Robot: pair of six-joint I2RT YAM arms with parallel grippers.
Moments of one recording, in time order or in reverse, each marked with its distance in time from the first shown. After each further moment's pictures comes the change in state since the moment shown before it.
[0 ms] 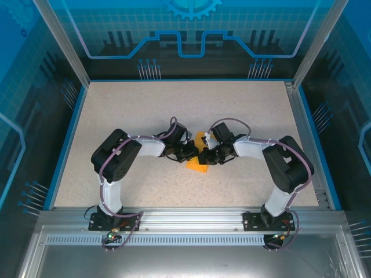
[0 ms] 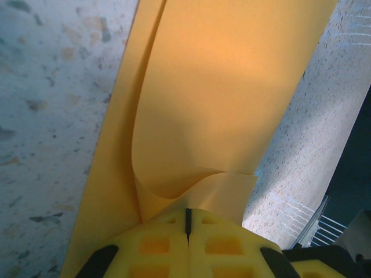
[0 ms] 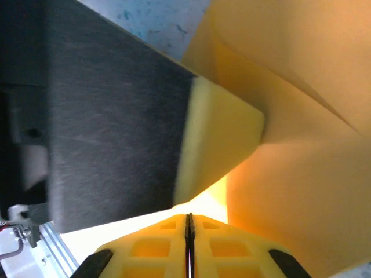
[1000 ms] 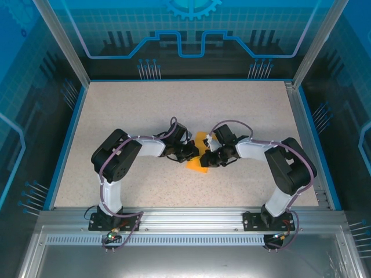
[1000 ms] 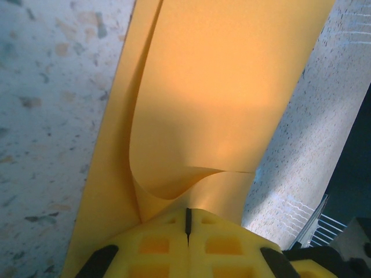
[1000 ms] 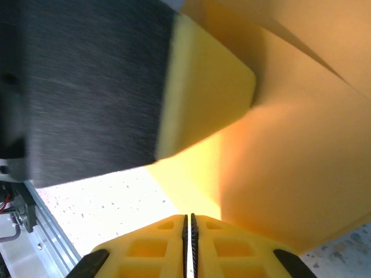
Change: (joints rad) left arm -0.001 0.001 0.000 0.001 0.003 0.000; right arm -0.016 -0.030 -0.045 -0.021 -0.024 -0.042
